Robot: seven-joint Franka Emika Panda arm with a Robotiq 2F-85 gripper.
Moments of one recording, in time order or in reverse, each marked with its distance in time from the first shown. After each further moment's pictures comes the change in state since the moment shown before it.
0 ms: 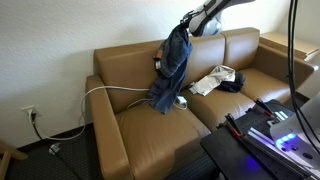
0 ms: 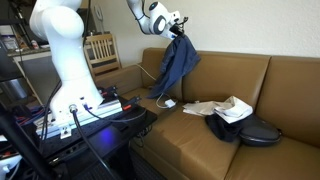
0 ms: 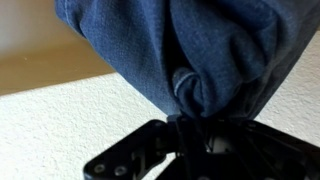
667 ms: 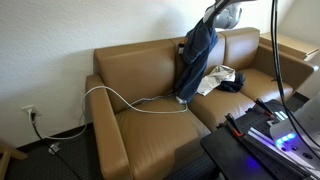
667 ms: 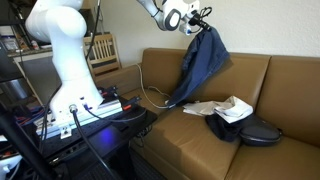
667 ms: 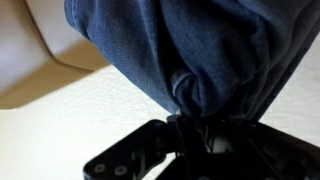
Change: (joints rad) arm 0.128 0.067 -0.414 0.071 0.297 -0.023 0.047
